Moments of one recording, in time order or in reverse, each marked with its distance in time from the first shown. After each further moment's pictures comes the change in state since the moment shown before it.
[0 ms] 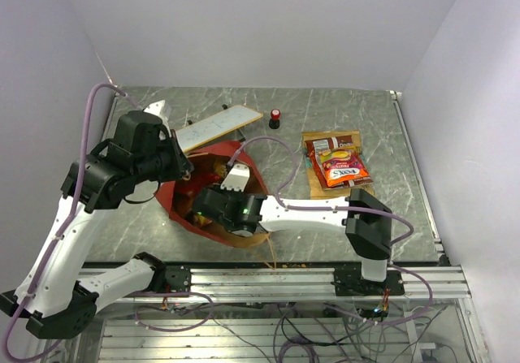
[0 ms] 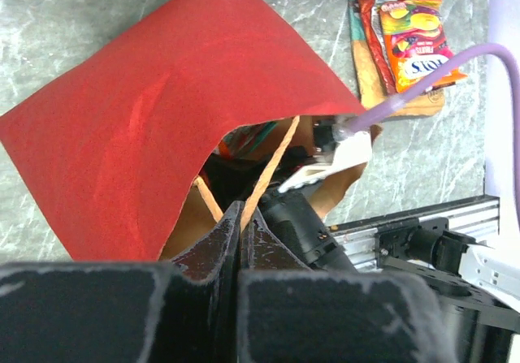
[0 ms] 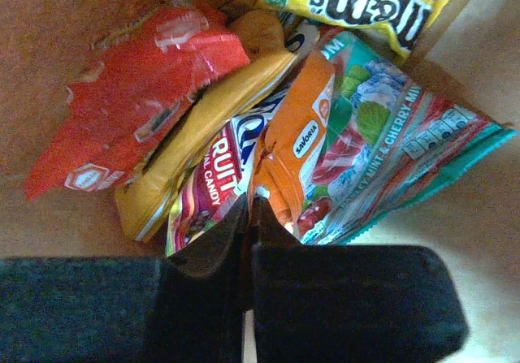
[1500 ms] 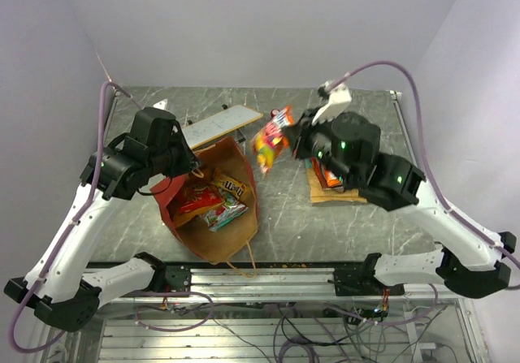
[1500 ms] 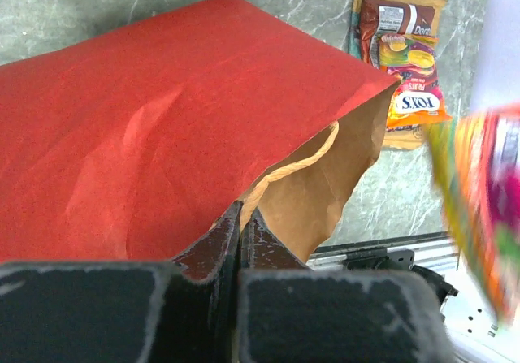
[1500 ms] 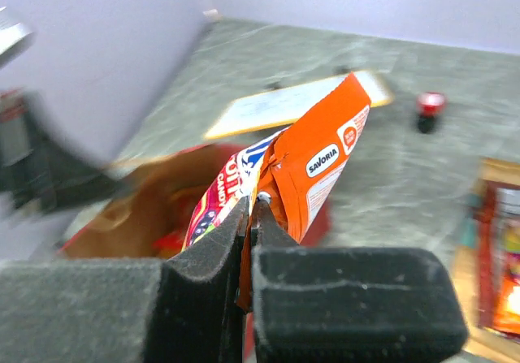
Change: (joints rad) left arm 0.000 0.039 -0.073 0.088 -0.048 -0.151; right arm -0.186 -0.718 0.114 -0.115 -0.237 -0.819
